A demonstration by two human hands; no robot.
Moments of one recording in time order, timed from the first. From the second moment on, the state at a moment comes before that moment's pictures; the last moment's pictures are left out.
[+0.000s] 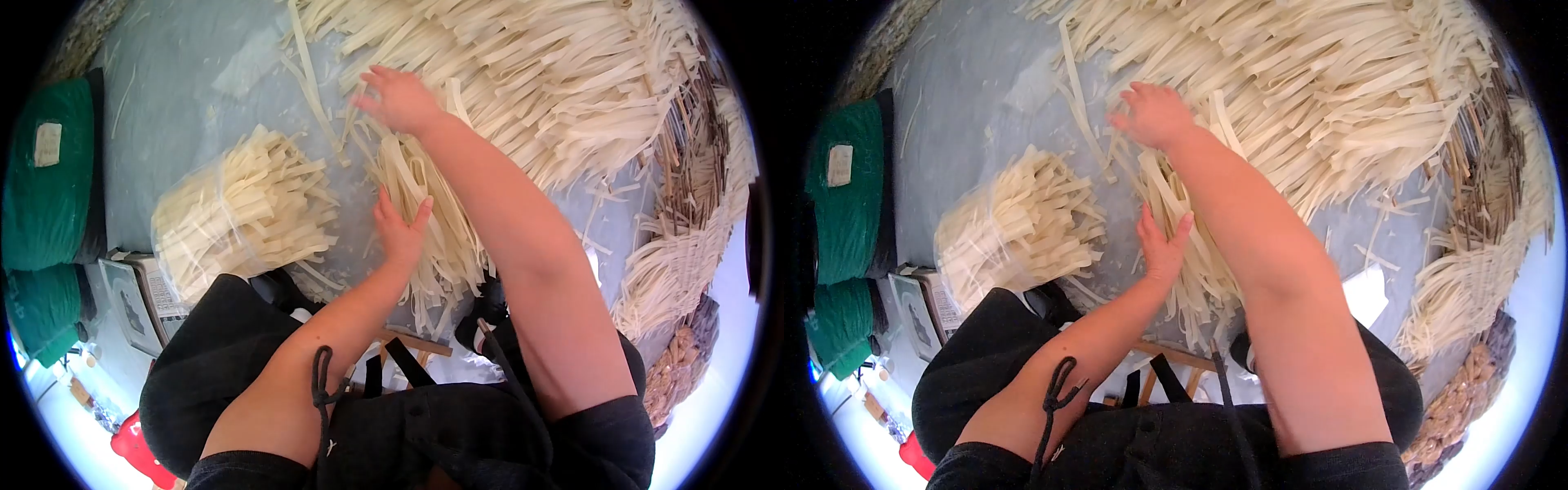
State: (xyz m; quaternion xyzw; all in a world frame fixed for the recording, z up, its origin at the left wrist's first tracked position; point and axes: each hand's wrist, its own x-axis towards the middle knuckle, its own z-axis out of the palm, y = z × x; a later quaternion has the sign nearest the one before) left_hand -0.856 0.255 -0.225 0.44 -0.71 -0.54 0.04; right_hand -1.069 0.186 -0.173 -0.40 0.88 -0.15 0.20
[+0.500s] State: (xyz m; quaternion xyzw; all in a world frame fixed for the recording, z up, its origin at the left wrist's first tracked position) left_hand -0.851 0.235 -0.237 0.47 -0.70 -0.54 0.03; right_hand -1.023 0.164 -0.176 -0.48 0.74 0.08 0.47
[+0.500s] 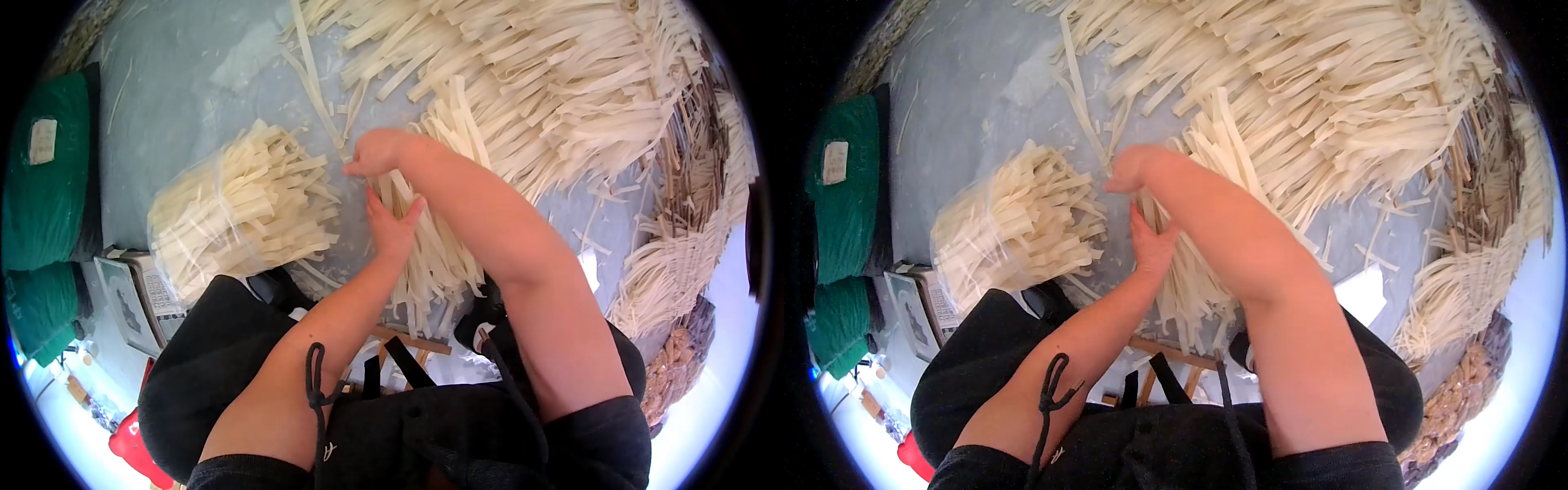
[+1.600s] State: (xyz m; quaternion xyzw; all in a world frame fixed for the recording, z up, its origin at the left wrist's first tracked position) left_hand -0.838 0.212 -0.267 0.45 -0.62 -0.64 0.03; right_hand -1.018 0.302 -0.140 -0.21 0.87 -0.29 0.34
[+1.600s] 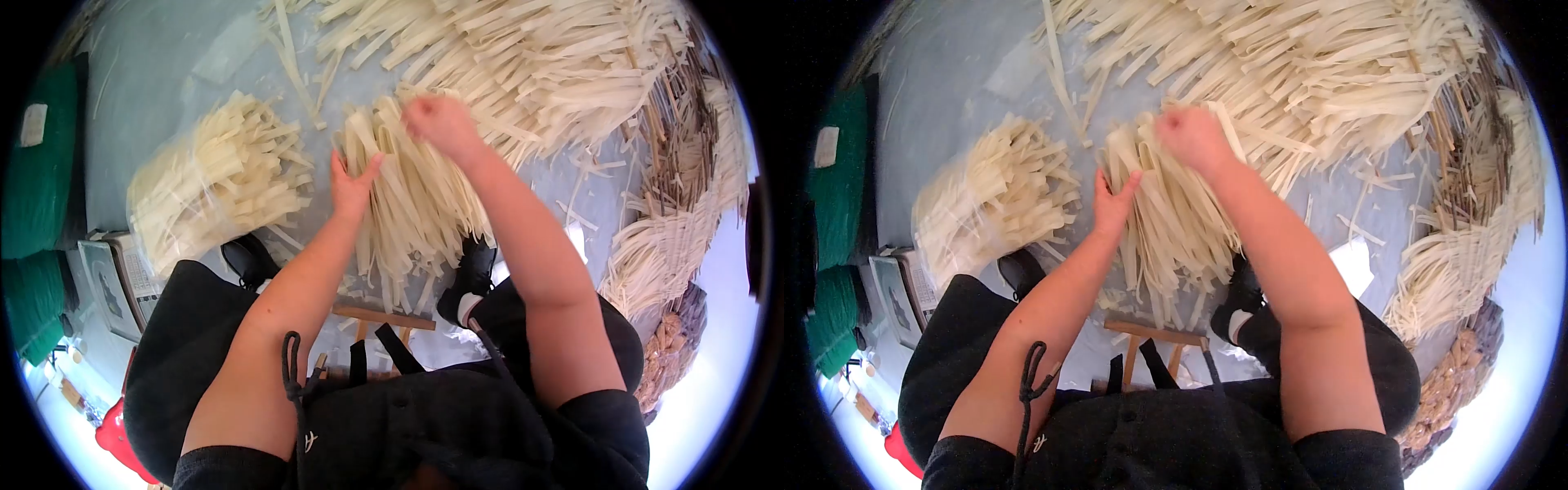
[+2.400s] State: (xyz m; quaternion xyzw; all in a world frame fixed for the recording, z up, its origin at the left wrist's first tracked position) left_hand -0.774 0.197 -0.261 0.45 -0.54 -0.71 0.02; right_hand -0.883 0.311 -0.236 -0.26 0.83 -0.24 0.42
